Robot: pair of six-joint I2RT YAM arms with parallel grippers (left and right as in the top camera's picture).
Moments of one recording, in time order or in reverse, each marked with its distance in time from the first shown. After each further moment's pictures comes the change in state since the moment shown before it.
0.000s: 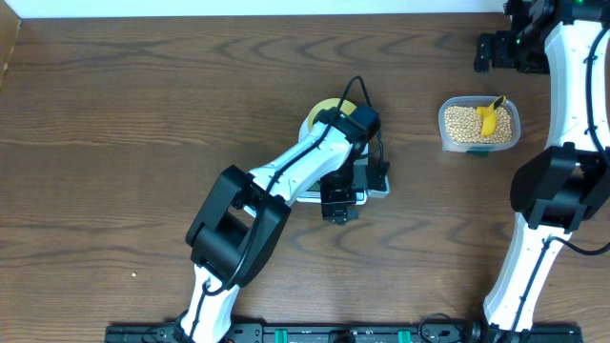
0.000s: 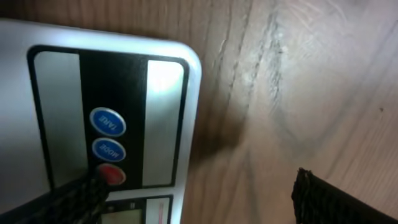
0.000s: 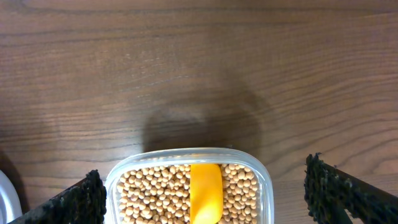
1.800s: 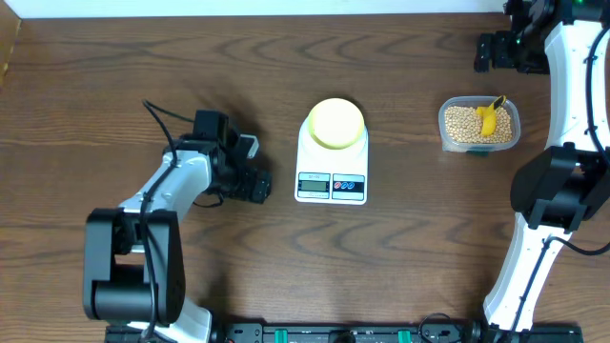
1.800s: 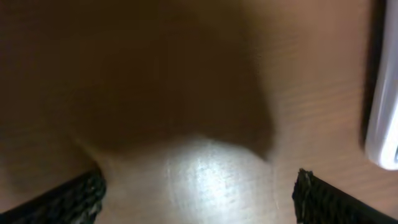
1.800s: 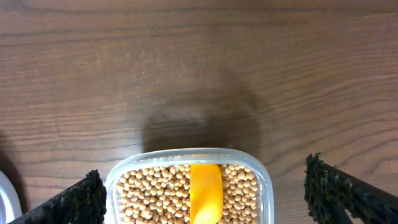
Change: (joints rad) left arm 0.612 -0.385 -0.618 0.503 0.078 -0.684; right arm 0.000 0.000 0.000 0.000 0.000 0.000
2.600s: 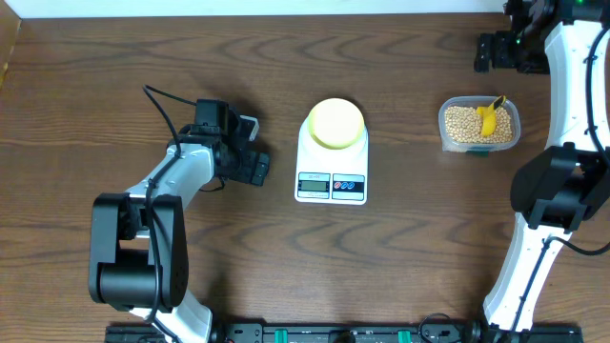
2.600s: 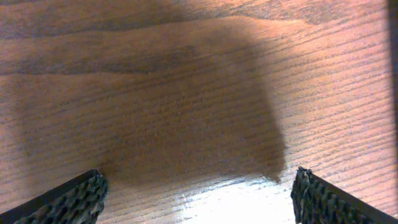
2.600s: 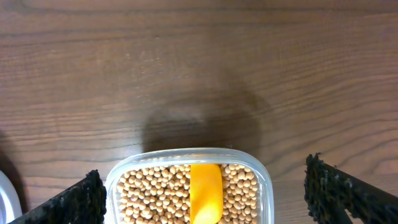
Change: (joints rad) left arm -0.001 0.076 0.042 0.156 -0.053 0.042; right arm 0.000 0.000 0.000 0.000 0.000 0.000
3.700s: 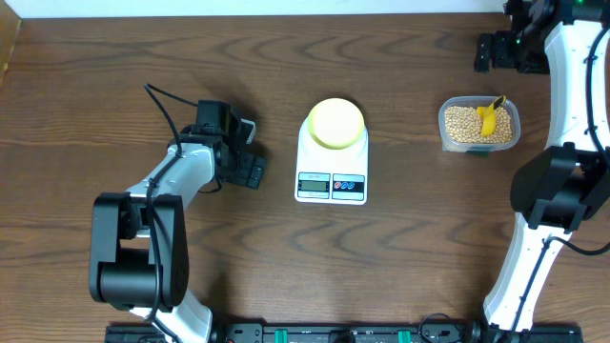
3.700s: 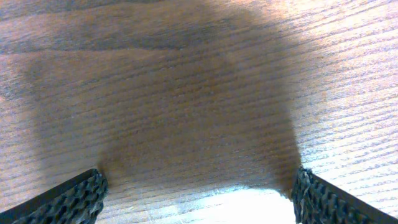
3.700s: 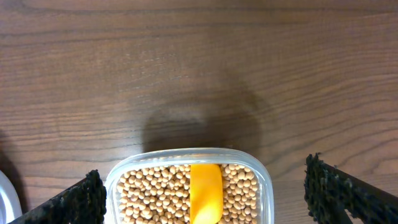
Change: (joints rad) left arm -0.001 0.001 0.002 -0.031 -0.096 0.020; right arm 0.000 0.000 0.000 0.000 0.000 0.000
